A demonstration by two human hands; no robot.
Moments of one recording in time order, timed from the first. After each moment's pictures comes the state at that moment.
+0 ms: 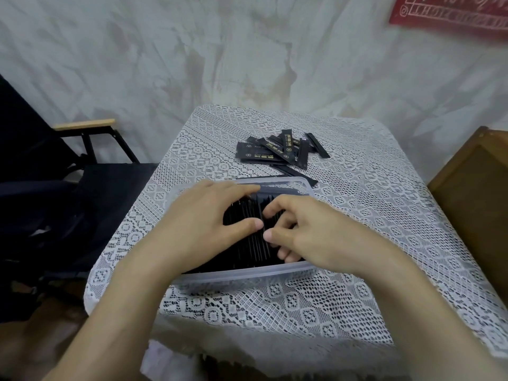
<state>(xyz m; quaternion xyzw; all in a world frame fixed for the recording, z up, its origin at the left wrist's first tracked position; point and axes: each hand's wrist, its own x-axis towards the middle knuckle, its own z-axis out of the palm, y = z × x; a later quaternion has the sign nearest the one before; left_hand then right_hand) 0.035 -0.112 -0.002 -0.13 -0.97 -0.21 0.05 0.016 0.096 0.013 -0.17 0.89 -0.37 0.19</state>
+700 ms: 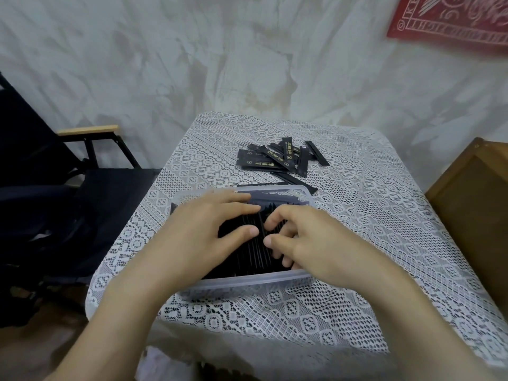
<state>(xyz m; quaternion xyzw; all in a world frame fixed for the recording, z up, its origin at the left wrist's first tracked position) 0.044 -0.116 -0.003 -0.16 -0.95 -0.25 0.10 0.021 0.096 0.013 -0.19 0.90 -0.35 0.16</state>
